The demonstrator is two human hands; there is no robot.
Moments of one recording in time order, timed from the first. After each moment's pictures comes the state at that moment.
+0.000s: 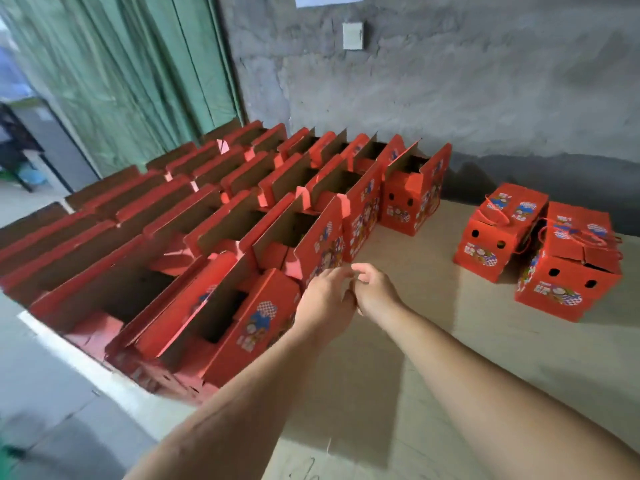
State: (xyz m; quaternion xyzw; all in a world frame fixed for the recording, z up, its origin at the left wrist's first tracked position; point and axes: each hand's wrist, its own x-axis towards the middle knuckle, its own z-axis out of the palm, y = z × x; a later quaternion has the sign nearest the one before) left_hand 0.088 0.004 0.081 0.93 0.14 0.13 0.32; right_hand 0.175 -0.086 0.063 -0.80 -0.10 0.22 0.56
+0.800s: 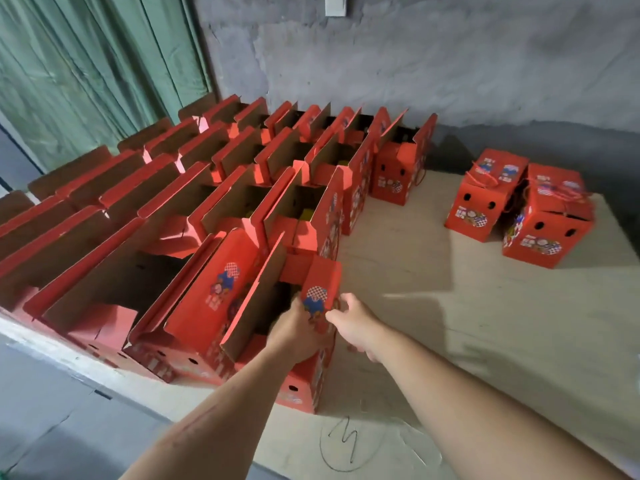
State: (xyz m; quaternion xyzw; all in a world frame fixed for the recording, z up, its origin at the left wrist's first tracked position) left_hand -0.018 0.096 -0.006 0.90 0.26 -0.08 0.34; right_hand 0.045 -0.035 0.014 -0.82 -0.03 0.33 0.47
